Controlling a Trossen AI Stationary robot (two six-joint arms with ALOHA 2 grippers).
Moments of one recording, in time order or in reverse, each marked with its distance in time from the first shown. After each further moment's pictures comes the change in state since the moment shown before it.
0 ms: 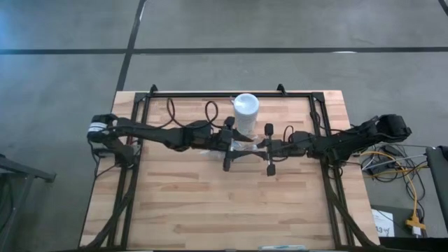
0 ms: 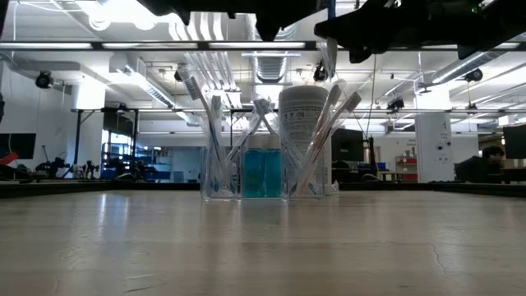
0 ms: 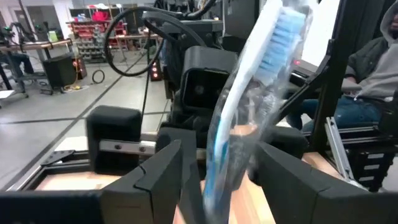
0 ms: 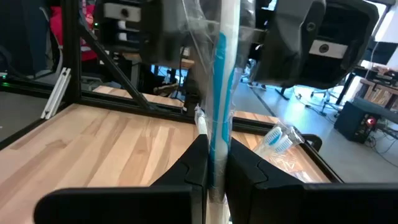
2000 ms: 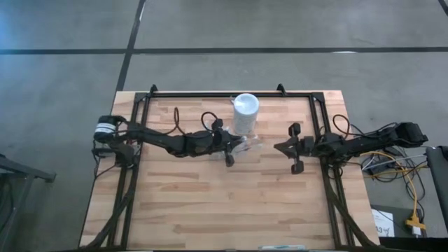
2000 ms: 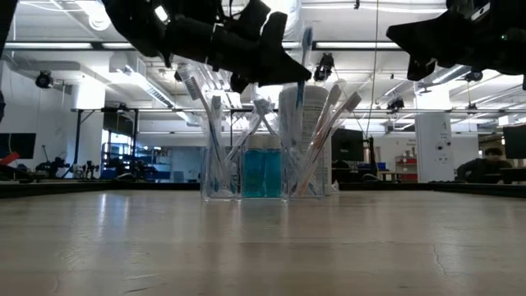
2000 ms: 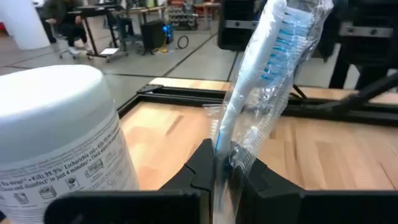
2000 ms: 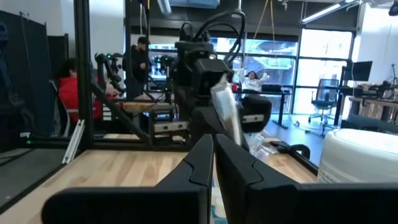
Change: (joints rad) left arm -0.003 0.073 -0.197 0.160 -0.386 -0.051; right arm -0.001 -0.510 -0.417 0.135 0.022 0.126
